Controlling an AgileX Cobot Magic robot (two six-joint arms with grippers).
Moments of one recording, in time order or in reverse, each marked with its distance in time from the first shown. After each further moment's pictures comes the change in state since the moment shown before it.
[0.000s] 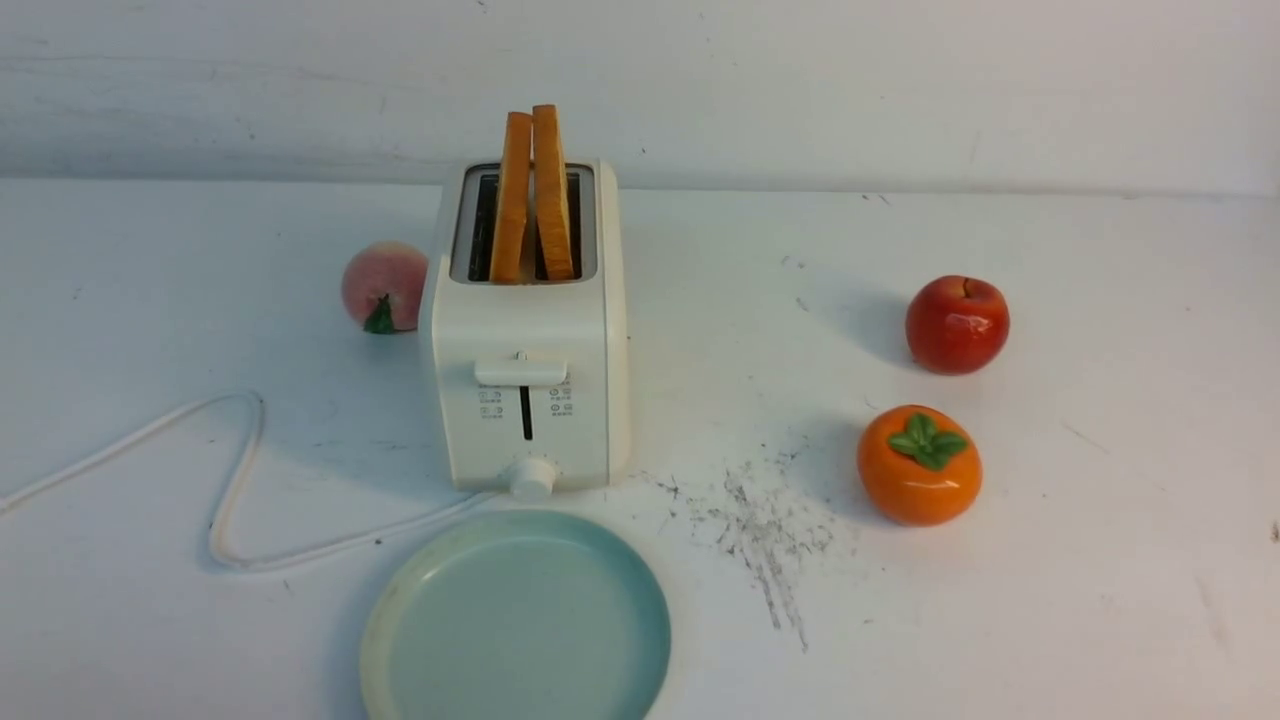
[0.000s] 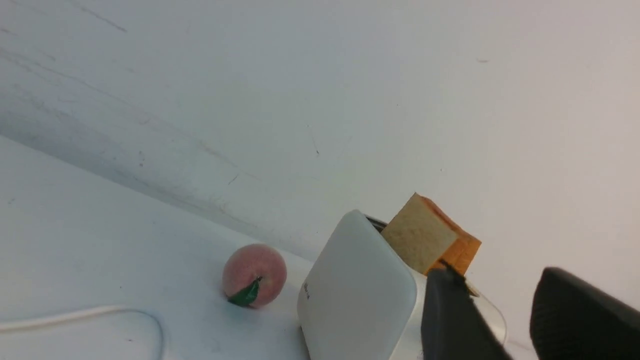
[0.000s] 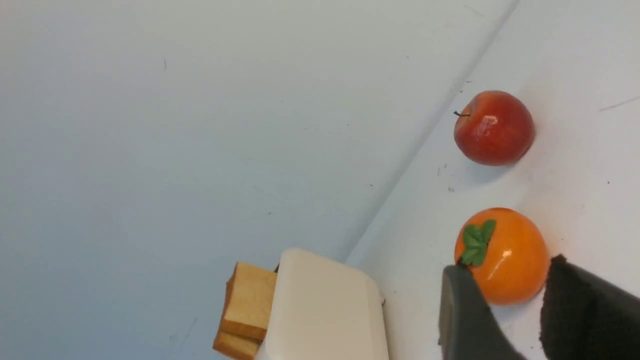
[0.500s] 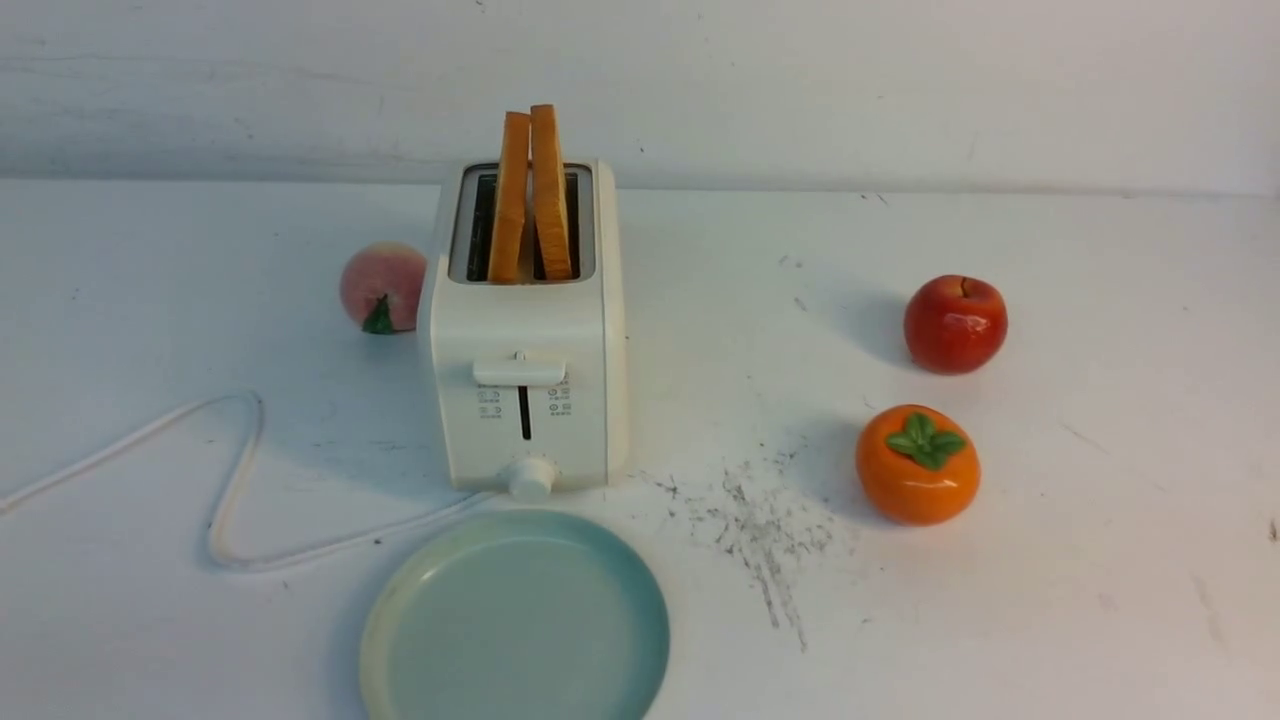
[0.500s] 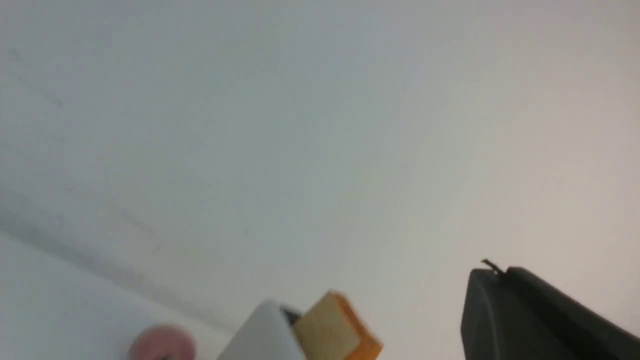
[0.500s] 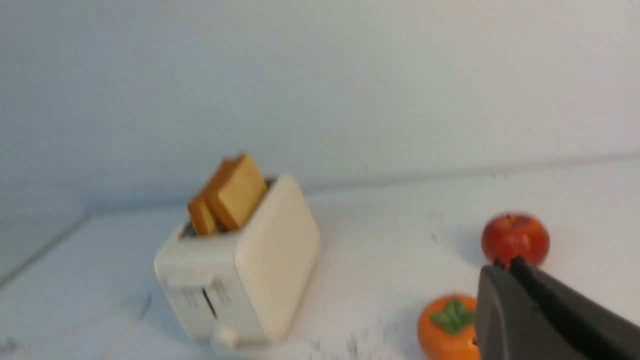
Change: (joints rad) right arm 0.000 0.352 -0.637 -0.316 0.478 -0.486; left arm 0.000 0.078 -0.299 -0.073 0.219 -0.051
